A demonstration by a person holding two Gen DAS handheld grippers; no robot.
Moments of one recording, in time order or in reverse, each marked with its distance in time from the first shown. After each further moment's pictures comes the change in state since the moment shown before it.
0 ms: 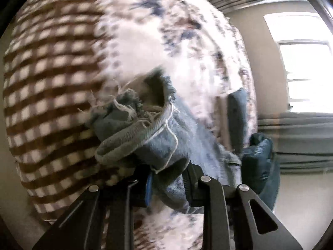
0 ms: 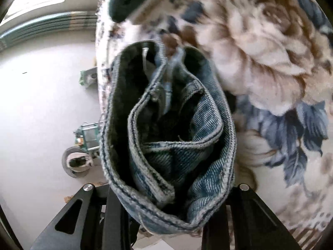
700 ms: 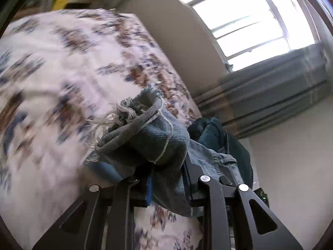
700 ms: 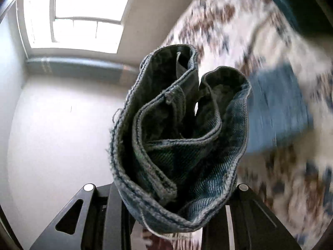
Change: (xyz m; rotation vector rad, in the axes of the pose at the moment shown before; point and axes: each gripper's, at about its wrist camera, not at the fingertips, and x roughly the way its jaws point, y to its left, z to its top) left arm 0.139 -0.403 0.147 0.499 0.094 -0.299; right arm -0.165 0.218 0.225 -0.125 -0.455 0.219
